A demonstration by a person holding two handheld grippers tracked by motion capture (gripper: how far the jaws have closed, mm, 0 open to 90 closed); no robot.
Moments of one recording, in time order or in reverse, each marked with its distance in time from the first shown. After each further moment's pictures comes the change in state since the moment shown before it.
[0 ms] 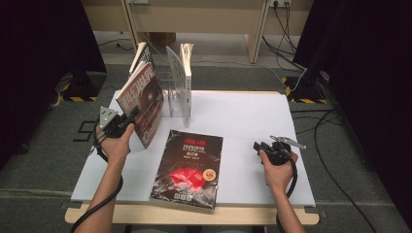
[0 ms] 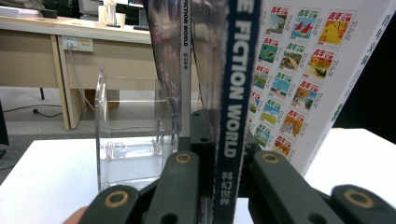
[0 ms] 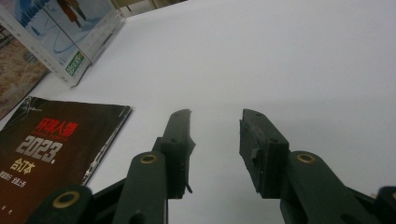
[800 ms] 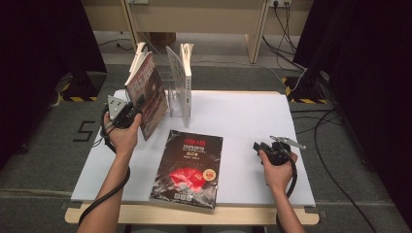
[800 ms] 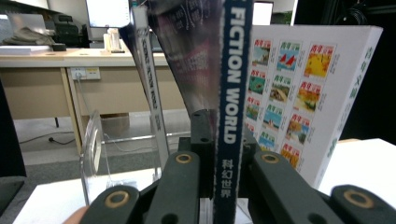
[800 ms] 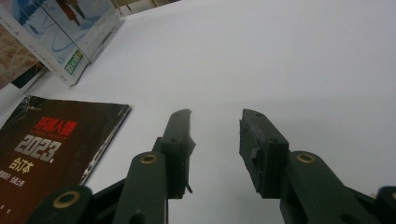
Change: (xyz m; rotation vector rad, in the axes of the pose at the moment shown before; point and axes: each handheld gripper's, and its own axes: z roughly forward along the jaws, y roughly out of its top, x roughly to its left) left arm -0.025 0.030 0.020 -0.053 0.030 0.099; right arm -0.001 -0.001 0.001 0.005 0.001 -0.004
